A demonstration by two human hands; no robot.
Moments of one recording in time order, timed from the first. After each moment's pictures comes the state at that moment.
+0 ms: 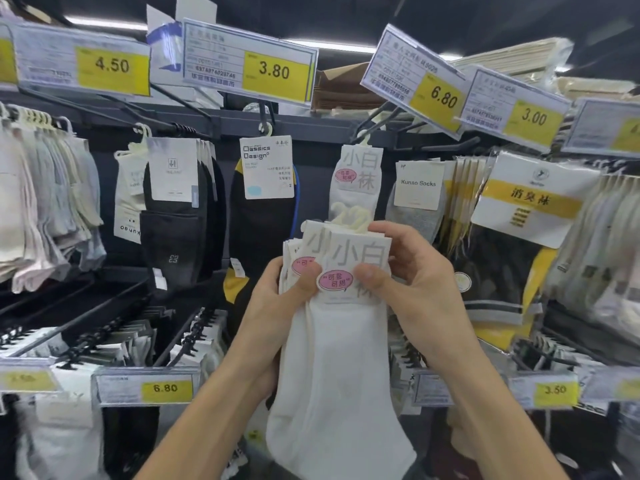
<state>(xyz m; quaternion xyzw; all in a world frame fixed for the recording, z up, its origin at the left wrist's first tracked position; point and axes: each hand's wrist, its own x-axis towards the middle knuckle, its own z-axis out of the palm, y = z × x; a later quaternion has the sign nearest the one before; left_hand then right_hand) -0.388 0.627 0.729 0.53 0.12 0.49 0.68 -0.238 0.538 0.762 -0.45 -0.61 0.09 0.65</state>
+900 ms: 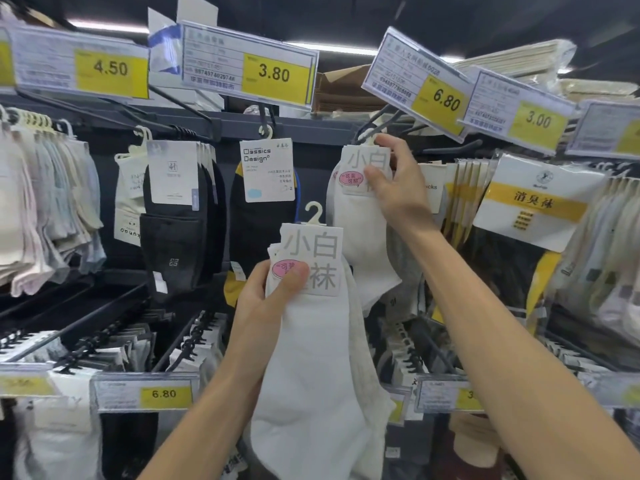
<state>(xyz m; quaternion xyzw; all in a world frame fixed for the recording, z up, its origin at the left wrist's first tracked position) -0.392 0.632 0.731 0.53 0.15 0.55 0.63 -0.180 0.650 0.850 -0.52 -0.58 -0.10 0.62</state>
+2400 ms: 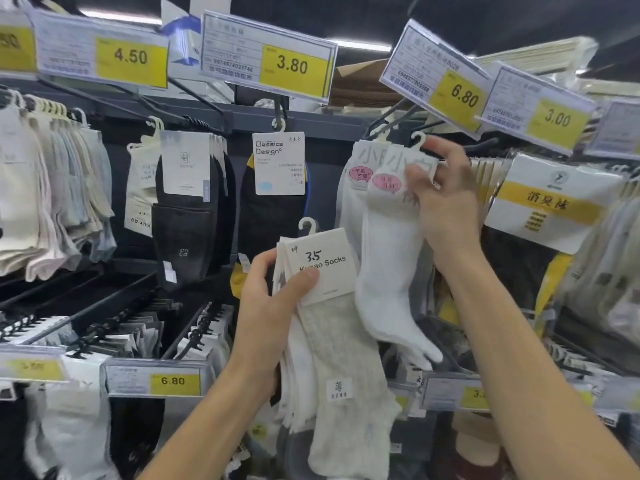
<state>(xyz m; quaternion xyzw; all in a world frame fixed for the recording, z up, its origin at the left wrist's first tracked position) -0.393 0.630 0.719 0.54 0.15 0.59 0.58 -0.197 0.596 0.837 -0.47 -0.52 -0.08 0.71</state>
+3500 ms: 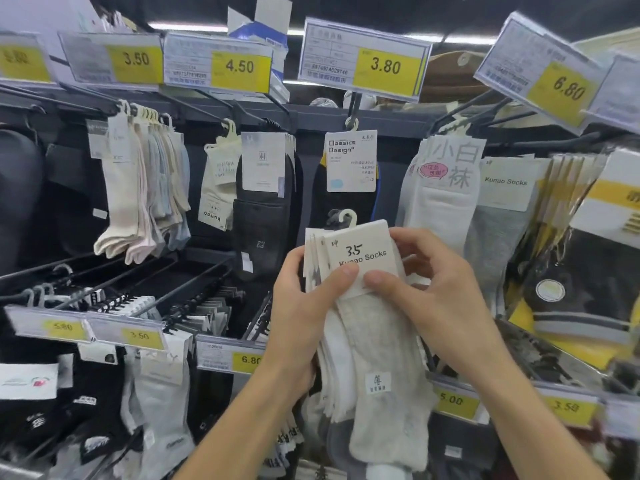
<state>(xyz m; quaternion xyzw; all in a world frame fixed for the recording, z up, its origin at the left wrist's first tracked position) -0.438 0.626 0.721 0.52 0.14 0.60 0.59 -0.292 0.561 0.760 -0.48 -0.67 0.02 0.57</state>
